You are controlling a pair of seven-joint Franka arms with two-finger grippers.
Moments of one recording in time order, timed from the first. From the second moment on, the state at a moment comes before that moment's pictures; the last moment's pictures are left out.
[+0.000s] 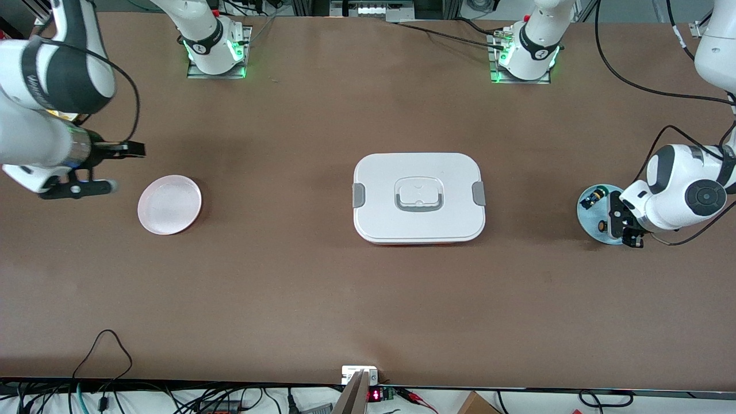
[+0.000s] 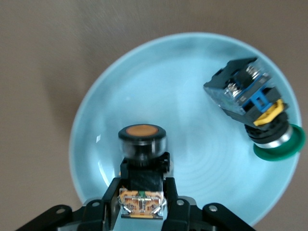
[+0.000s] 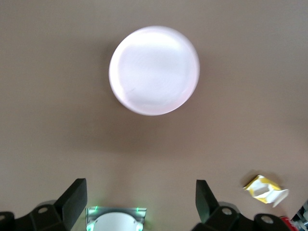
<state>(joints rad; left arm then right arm) 0.67 0.64 -0.40 -1.88 0.59 2.36 1.54 0.06 0.16 -0.06 -1.71 -0.13 1.57 -0.09</state>
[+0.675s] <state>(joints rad) 0.68 0.59 -0.48 -1.86 0.59 2.20 1.53 0.02 0.16 -0.06 -1.61 -0.05 1.64 -0.05</state>
